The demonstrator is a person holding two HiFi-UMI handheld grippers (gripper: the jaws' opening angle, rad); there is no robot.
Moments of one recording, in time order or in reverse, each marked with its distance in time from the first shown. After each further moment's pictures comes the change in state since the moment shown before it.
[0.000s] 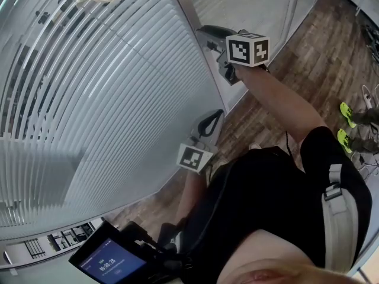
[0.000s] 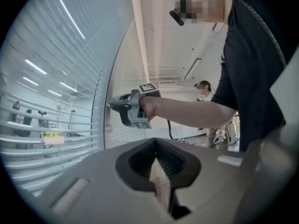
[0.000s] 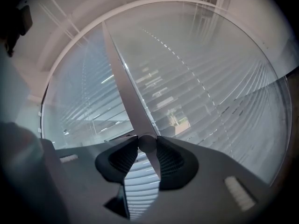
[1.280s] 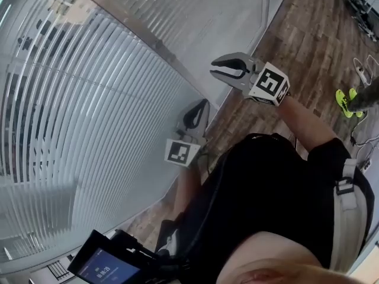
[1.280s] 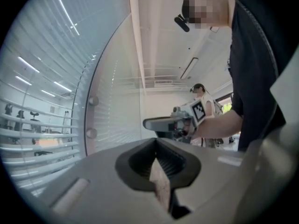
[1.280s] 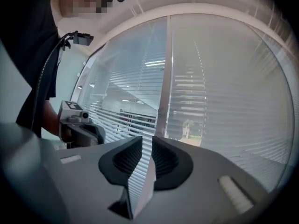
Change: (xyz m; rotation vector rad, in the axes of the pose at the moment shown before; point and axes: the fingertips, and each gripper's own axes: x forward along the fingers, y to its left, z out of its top) left arm 0.084 -0.004 0.022 0.033 0.009 -0.055; right arm -0.156 -0.013 -0.040 -0.618 0.077 0.228
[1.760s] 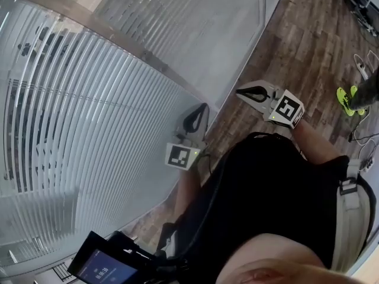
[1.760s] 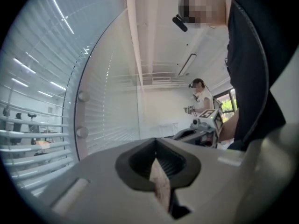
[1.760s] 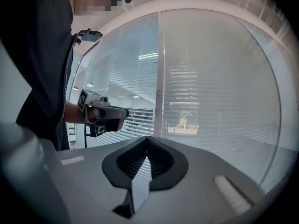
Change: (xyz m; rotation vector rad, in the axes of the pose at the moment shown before) left arm 0.016 -0.009 -0.016 0.022 0.035 -0.021; right arm -0.082 0.033 -0.081 0.098 0.089 -0.044
